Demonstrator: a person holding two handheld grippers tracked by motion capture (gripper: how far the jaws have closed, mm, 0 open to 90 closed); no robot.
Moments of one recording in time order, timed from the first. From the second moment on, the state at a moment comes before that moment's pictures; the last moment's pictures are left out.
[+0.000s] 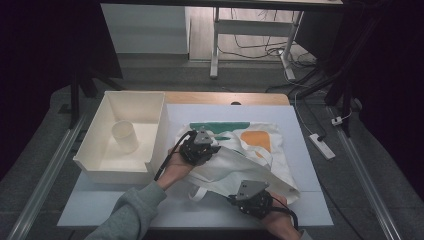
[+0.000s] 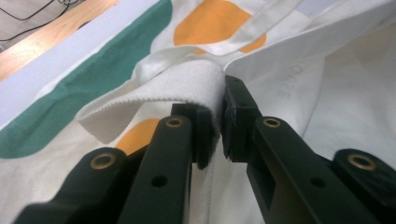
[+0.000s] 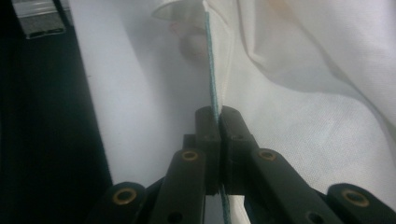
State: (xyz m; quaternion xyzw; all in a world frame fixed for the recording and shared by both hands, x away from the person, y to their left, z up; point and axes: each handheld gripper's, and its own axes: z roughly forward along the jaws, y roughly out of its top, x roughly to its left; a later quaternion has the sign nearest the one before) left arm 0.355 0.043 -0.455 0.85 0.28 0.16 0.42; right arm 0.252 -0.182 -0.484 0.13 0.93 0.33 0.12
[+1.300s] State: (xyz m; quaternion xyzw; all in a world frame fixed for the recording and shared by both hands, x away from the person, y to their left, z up) left arm 0.379 0.033 -0.463 0.84 0.32 0.12 0.42; right arm 0.237 -0.185 -0.500 0.12 0.93 0.33 0.05
